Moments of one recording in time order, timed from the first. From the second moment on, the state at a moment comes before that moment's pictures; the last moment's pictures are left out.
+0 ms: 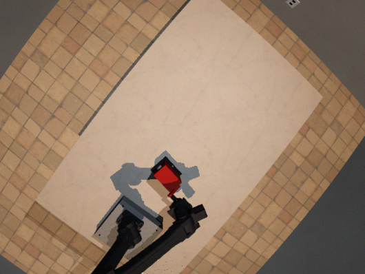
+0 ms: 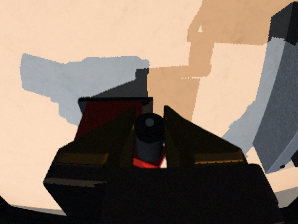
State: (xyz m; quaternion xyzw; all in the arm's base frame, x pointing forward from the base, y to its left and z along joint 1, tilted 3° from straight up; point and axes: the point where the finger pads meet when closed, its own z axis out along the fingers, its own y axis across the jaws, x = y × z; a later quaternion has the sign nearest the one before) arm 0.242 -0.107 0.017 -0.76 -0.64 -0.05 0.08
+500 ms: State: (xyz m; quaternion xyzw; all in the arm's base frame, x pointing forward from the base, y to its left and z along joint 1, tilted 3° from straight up) arm 0.253 -0.110 0.032 -0.76 -0.64 -0.06 0.08
